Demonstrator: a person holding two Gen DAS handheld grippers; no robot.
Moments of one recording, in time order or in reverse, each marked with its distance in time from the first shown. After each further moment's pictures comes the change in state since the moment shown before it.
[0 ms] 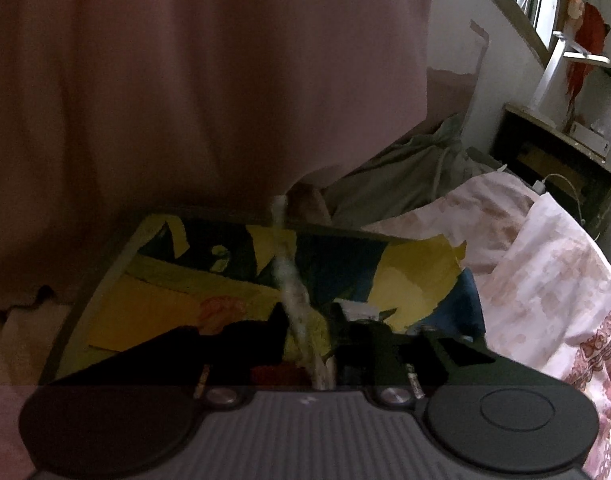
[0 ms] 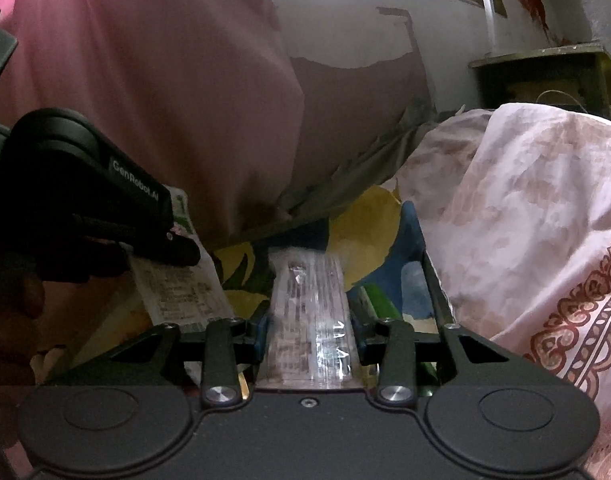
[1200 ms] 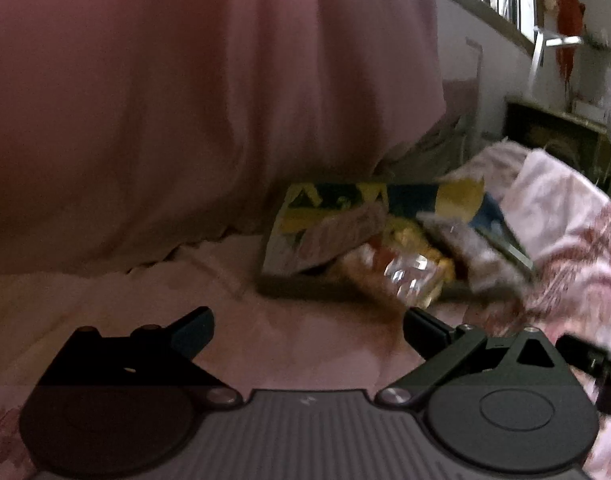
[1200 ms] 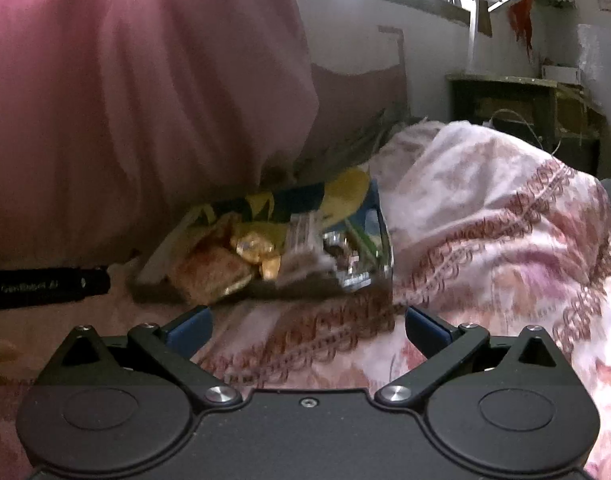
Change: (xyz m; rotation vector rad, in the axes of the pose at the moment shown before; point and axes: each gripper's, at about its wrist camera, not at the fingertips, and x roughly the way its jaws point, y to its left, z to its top) left arm -0.199 0.092 -0.123 0.119 -0.087 0.146; right arm -0.201 0.055 -0.030 -0.099 0.111 -0.112
